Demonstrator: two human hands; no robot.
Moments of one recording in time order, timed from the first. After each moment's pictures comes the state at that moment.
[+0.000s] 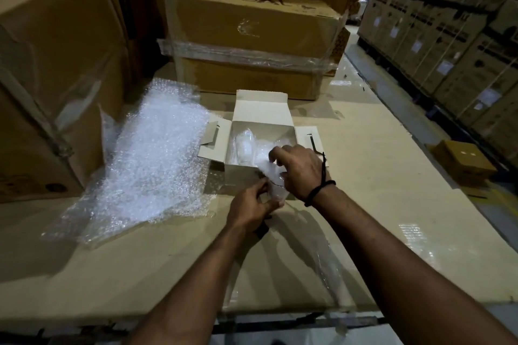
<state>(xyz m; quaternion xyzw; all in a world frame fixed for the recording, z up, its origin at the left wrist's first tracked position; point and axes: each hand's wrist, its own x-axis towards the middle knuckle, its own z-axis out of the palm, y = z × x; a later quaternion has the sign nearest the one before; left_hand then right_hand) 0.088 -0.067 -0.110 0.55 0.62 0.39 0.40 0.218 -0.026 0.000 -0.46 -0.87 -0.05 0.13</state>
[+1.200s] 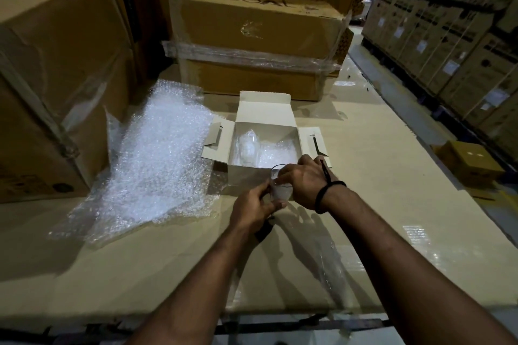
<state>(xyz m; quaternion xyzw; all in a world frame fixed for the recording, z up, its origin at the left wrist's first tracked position) 0.085 -0.065 -0.112 0.57 0.62 0.37 0.39 0.226 -0.042 0.010 -0.48 -0.87 -0.01 -0.09</state>
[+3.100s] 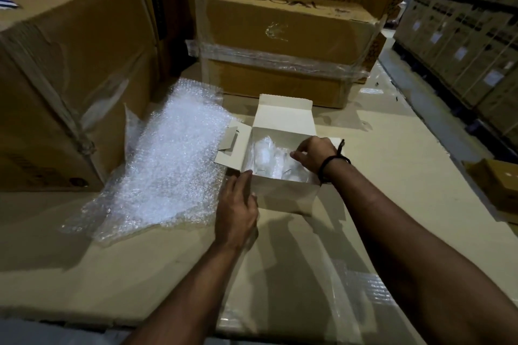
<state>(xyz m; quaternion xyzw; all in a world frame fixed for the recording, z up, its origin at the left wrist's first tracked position) 0.053 -0.066 -0.115 0.53 0.69 0.47 0.14 0.206 0.073 -0.002 -0.61 -0.78 0.14 0.06</state>
